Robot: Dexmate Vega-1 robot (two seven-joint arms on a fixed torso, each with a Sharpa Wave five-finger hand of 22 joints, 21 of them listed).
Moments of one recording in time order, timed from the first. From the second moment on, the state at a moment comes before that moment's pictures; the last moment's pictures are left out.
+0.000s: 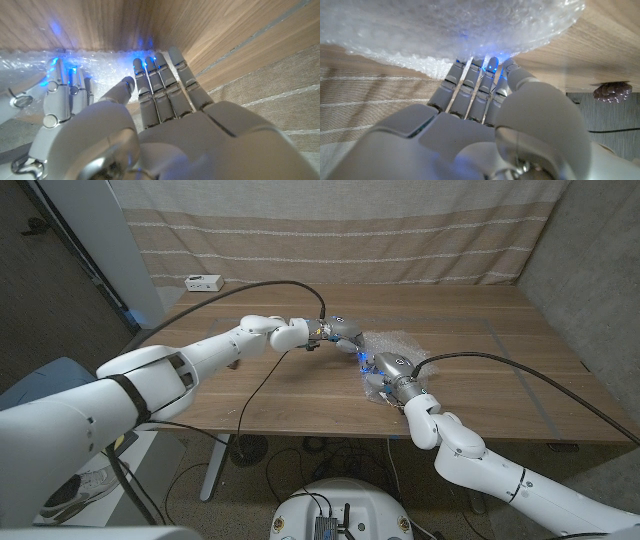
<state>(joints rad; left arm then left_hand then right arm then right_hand) 0.11 0.39 1.14 -0.89 0.69 -0.56 0.04 0.59 0.14 0.63 -0.06 0.18 0.91 0.04 0.18 0.20 0.84 -0.01 0.22 0.22 0.82 -0.08 0.20 0.17 0.52 0.04 0.84 0.17 -0.98 -0.74 -0.80 -2.00 -0.65 -0.58 -0.22 0.95 0.12 0.50 -0.16 0.17 0.92 -0.06 0.33 0.20 0.80 -0.04 0.36 0.25 0.77 -0.08 0.47 0.40 0.65 0.01 0.43 0.19</state>
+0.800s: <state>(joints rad) 0.13 0.42 1.12 -0.95 0.69 -0.52 0.04 0.52 0.13 0.65 -0.07 0.18 0.86 0.04 0.18 0.20 0.81 0.01 0.20 0.22 0.74 -0.06 0.18 0.17 0.37 0.13 0.75 0.17 -0.98 -0.74 -0.73 -1.97 -0.59 -0.52 -0.21 0.94 0.13 0.50 -0.15 0.17 0.84 -0.06 0.29 0.20 0.70 -0.04 0.31 0.24 0.66 -0.07 0.40 0.39 0.61 0.03 0.44 0.20</state>
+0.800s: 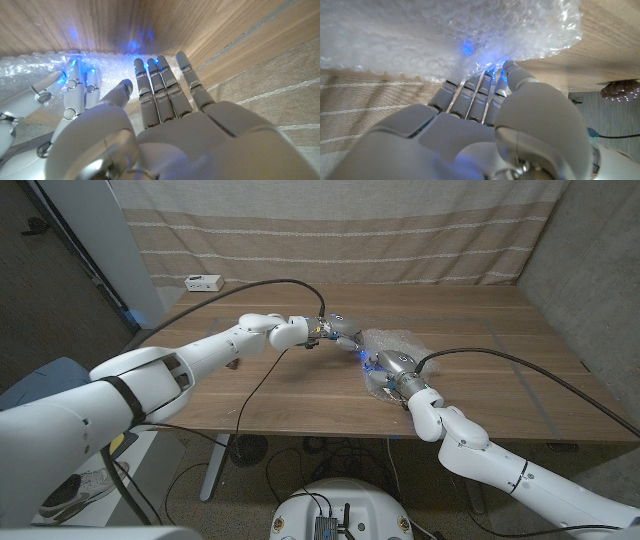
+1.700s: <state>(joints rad) 0.34 0.50 0.87 -1.16 0.46 -0.38 0.16 0.48 0.16 0.67 -0.08 0.18 0.65 0.03 0.17 0.19 0.65 0.03 0.19 0.24 0.63 -0.03 0.18 0.18 0.32 0.15 0.72 0.18 -0.99 -0.68 -0.53 -1.88 -0.19 -0.24 -0.37 0.87 0.15 0.48 -0.12 0.18 0.71 -0.05 0.22 0.20 0.59 -0.01 0.25 0.24 0.58 -0.06 0.35 0.39 0.55 0.04 0.44 0.20</state>
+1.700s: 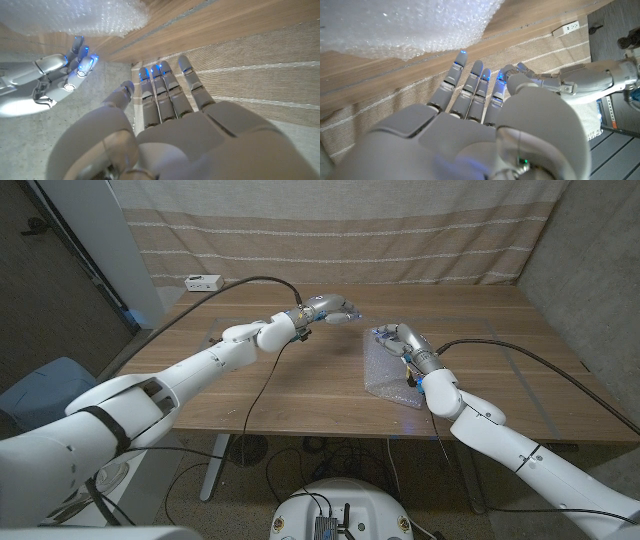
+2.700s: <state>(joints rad) 0.67 0.56 0.55 -1.42 0.03 -0.20 0.24 0.42 0.15 0.68 -0.07 0.18 0.48 0.03 0.17 0.19 0.51 0.07 0.18 0.23 0.51 0.02 0.18 0.19 0.29 0.15 0.69 0.18 -0.94 -0.59 -0.41 -1.73 0.08 0.03 -0.44 0.88 0.16 0.48 -0.12 0.18 0.72 -0.04 0.22 0.20 0.60 -0.01 0.25 0.24 0.57 -0.05 0.35 0.40 0.53 0.04 0.43 0.20</state>
